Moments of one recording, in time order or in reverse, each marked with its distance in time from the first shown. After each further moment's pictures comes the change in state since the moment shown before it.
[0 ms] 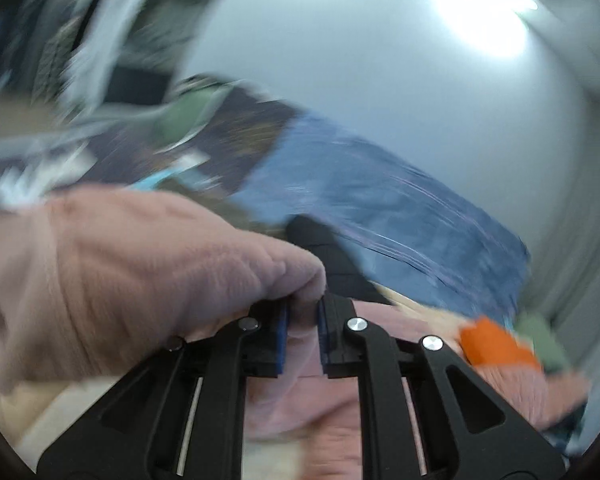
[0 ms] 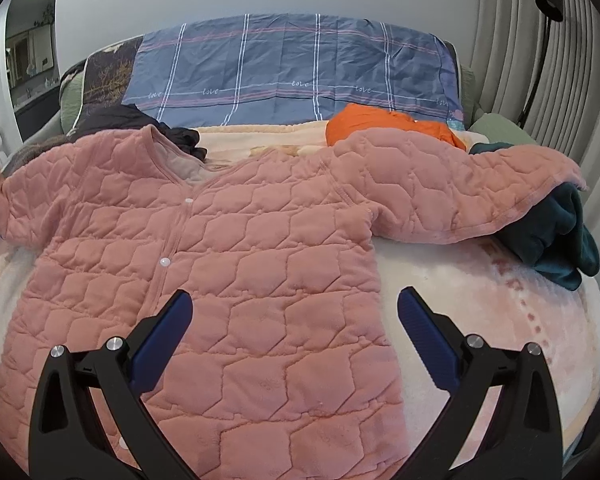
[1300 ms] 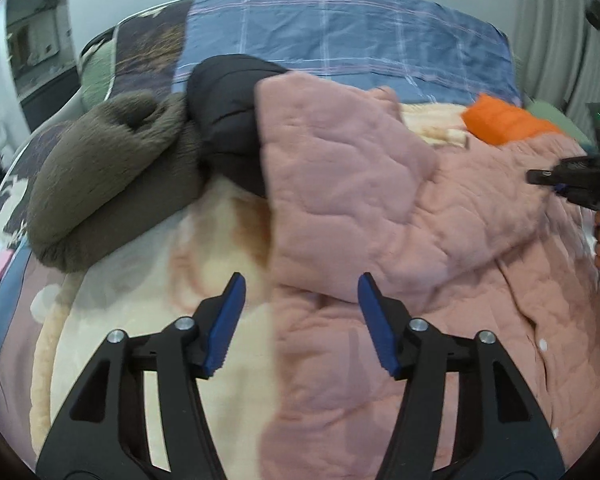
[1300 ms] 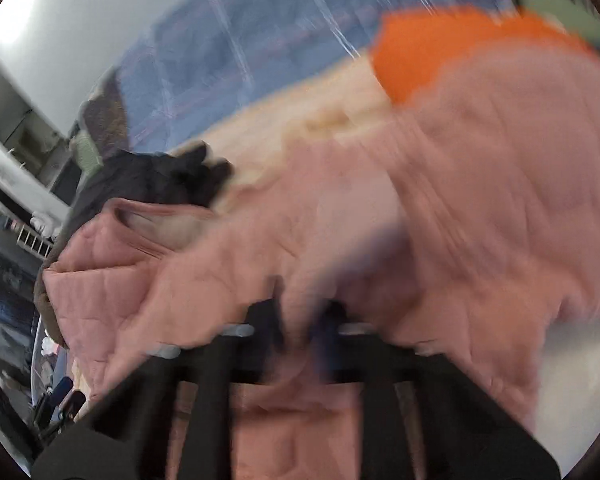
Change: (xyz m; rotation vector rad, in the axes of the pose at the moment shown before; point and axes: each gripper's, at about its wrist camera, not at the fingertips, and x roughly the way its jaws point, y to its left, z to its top) left arm 0.075 -0.041 -0.100 0.409 0.483 0.054; right arm 0.166 -0.010 0.098 0.323 0.173 0.362
